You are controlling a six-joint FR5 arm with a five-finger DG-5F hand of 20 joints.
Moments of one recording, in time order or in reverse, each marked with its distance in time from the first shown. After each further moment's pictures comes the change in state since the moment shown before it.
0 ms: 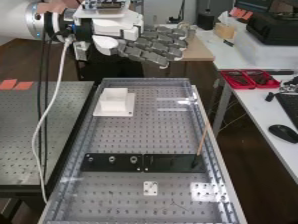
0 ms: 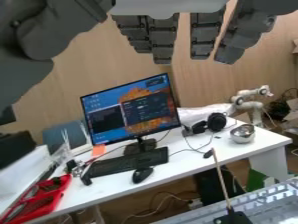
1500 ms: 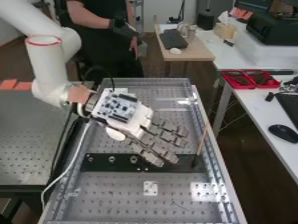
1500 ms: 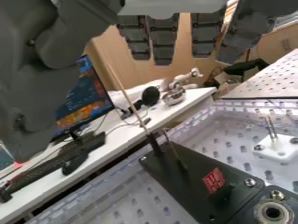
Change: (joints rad) arm -0.036 -0.325 -0.136 0.396 0.248 0.220
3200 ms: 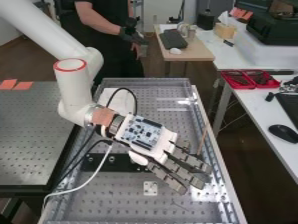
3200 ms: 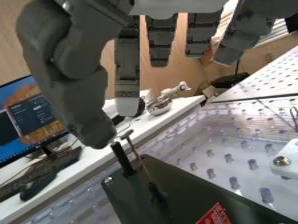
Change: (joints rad) arm -0.044 -0.209 0.176 0.085 0.048 -0.025
